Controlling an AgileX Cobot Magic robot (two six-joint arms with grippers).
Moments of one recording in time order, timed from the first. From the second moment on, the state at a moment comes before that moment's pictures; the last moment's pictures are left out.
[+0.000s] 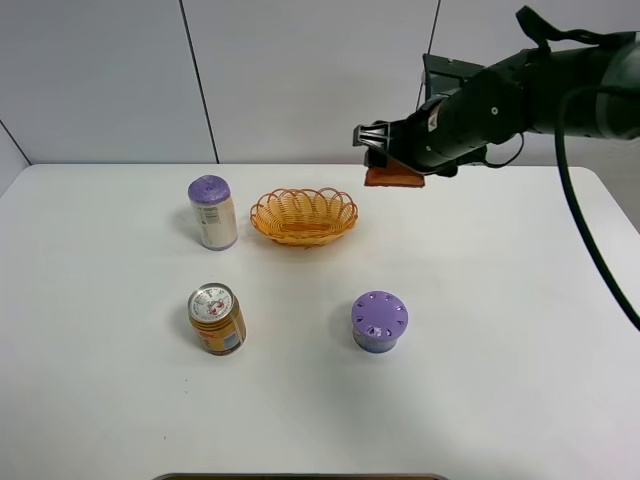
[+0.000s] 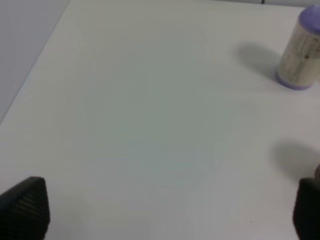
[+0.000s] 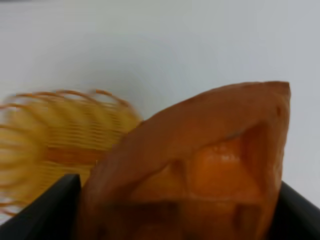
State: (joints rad) left arm 0.04 -0.01 -0.50 0.05 1.06 -0.02; right arm 0.46 1.76 -1.21 -0.14 0.32 0.54
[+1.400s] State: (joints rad) left arm 0.04 -0.01 -0.50 0.05 1.06 -0.02; right arm 0.60 2.21 -1.62 -0.28 0.20 0.56
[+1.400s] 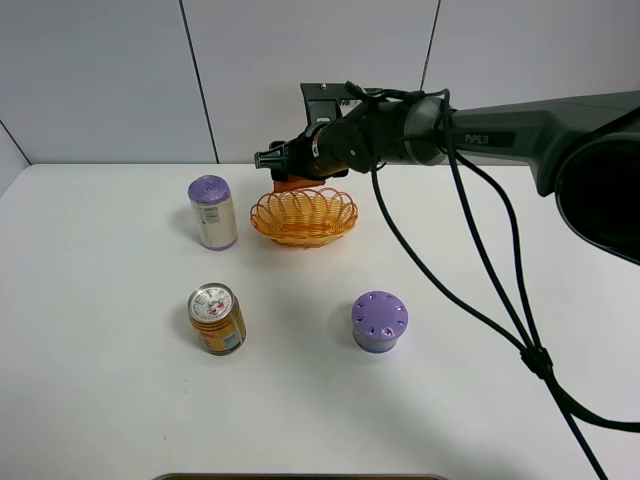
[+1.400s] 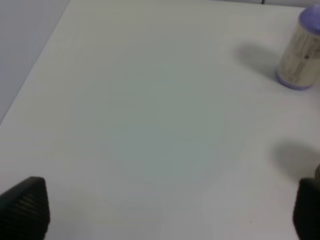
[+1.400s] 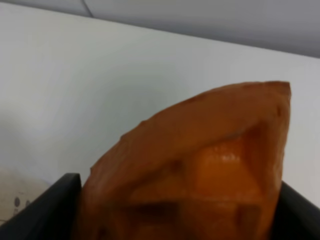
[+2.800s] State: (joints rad) left arm 0.04 -0.01 -0.50 0.05 1.06 -0.02; right arm 0.60 2.33 -1.62 -0.28 0.24 0.57
